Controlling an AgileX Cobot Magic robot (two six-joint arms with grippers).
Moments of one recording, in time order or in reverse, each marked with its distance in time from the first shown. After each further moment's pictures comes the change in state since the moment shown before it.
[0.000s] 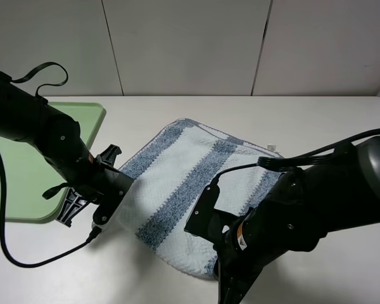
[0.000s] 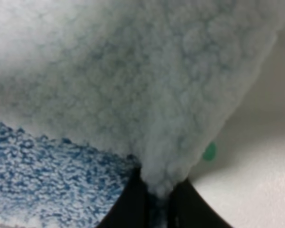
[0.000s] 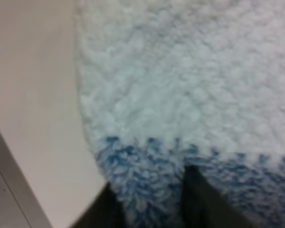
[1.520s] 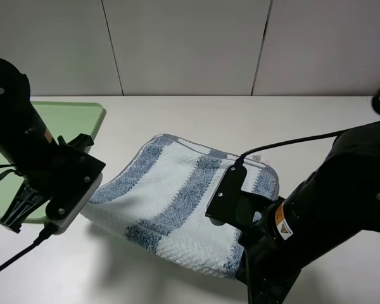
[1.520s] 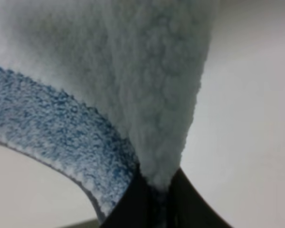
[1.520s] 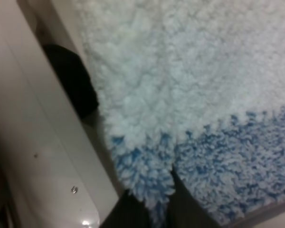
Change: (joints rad) left arm 0.000 -0.341 0.006 -0.091 0.457 -0.004; right arm 0.000 -0.350 -0.024 0.025 0.395 0.043
